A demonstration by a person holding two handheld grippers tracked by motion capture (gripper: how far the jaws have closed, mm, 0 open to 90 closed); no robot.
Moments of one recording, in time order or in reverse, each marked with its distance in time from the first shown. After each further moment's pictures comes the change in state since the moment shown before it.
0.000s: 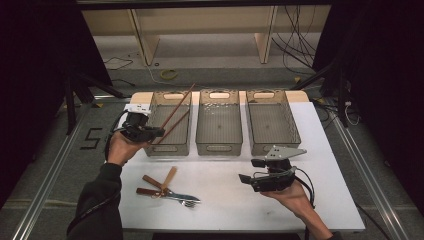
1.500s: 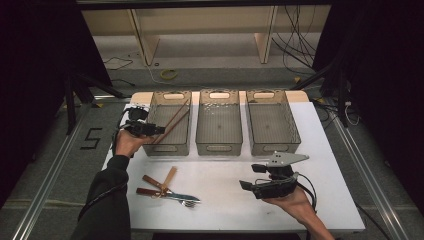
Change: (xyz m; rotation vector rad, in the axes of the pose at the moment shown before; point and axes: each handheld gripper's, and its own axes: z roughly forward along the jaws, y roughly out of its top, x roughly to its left) left arm 0.035 -0.008 0.039 0.043 0.075 -0.204; right arm 0.010 -0.007 -0.008 0.000 0.022 -0.013
